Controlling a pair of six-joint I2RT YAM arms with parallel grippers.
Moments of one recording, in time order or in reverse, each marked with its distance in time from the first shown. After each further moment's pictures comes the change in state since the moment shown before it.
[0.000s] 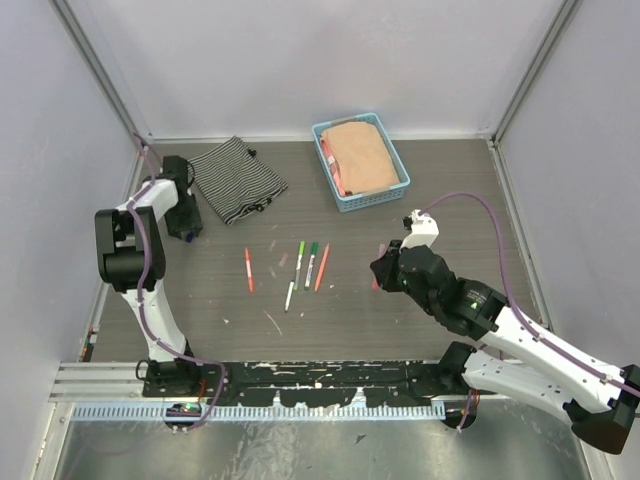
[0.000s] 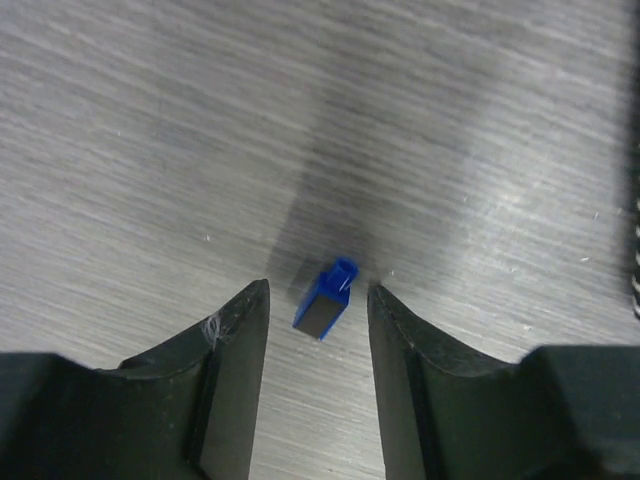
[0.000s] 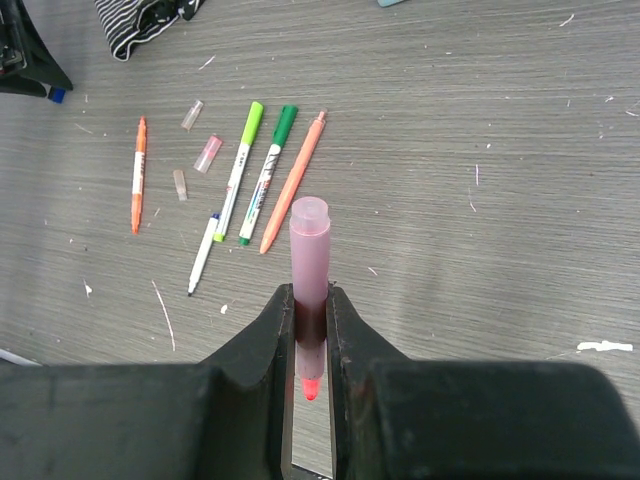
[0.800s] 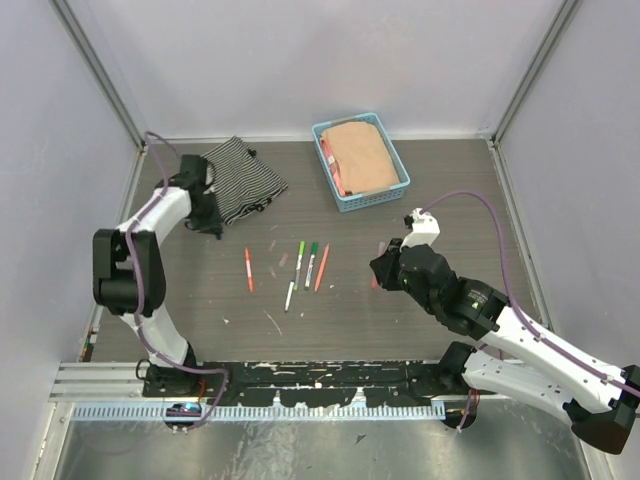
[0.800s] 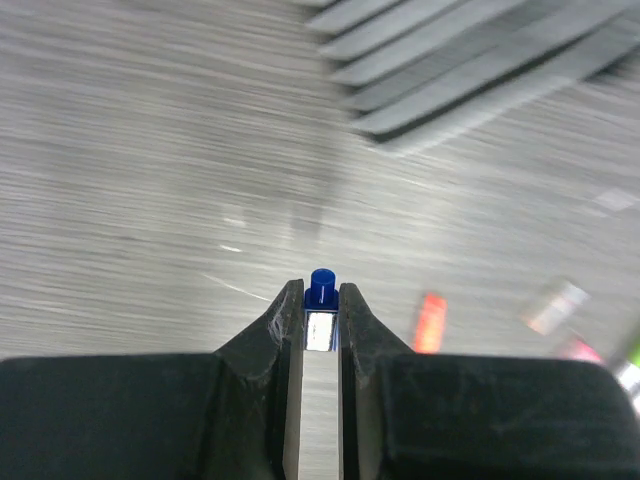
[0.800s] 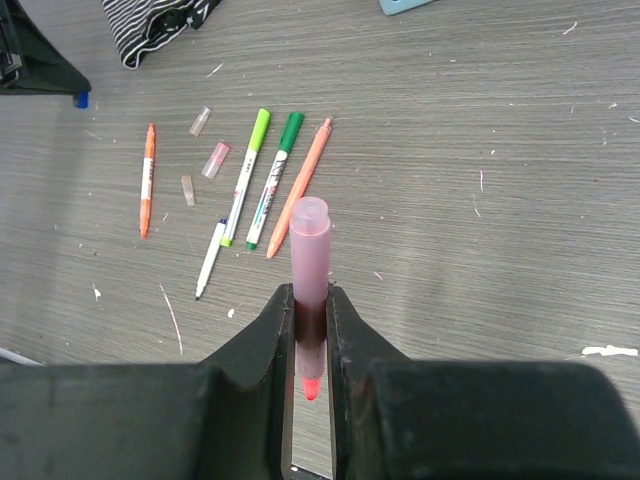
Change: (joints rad) left arm -0.096 -0.151 -0.082 -0.006 0.174 -0.082; right arm 0.000 0.001 0.014 0.002 0.000 -0.001
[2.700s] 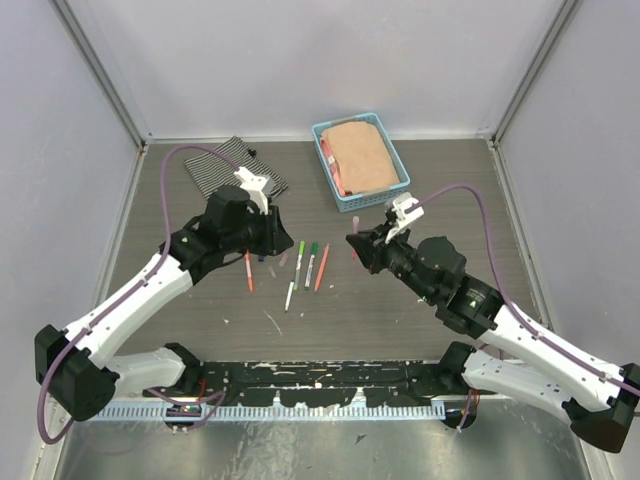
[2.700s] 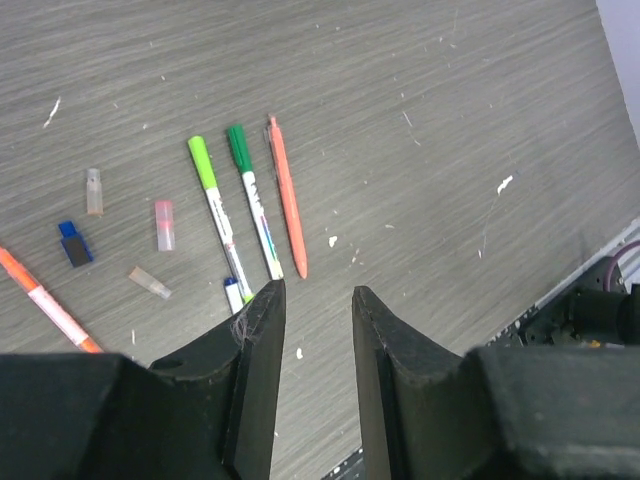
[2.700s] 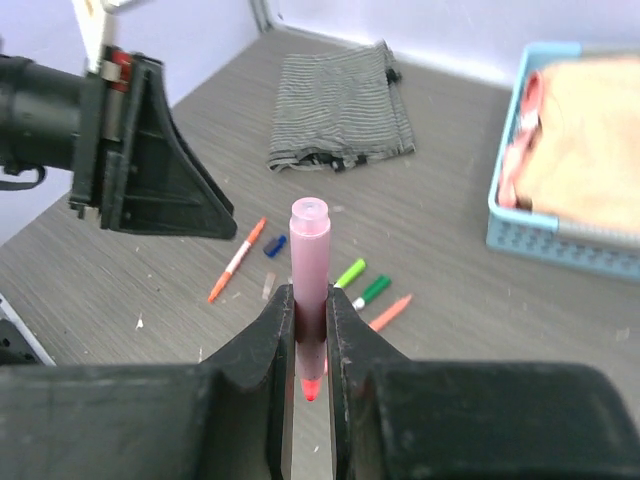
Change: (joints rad) left arm -0.605 -0.655 -0.286 0.245 0.148 -0.140; right arm 0.000 0.009 0.003 0.422 -0.189 -0.425
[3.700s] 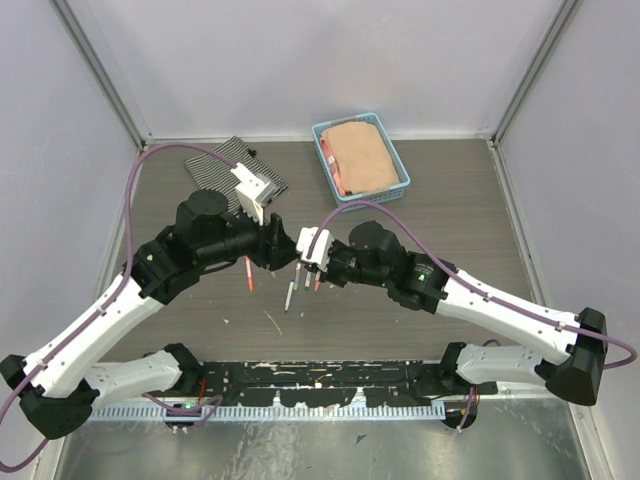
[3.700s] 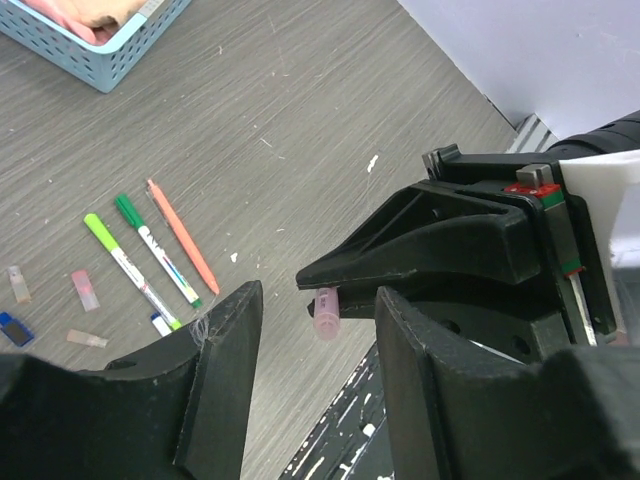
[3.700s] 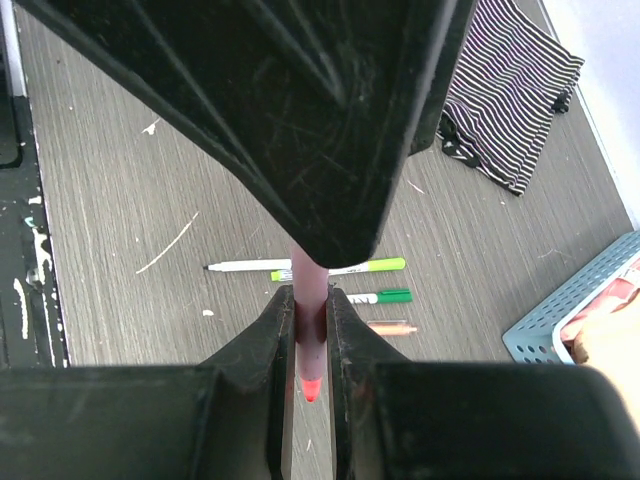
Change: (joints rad) left arm -0.150 -0.164 0.145 -0.099 0.109 0.113; right arm 0.127 0.357 0.223 -0.144 -0.343 -0.639
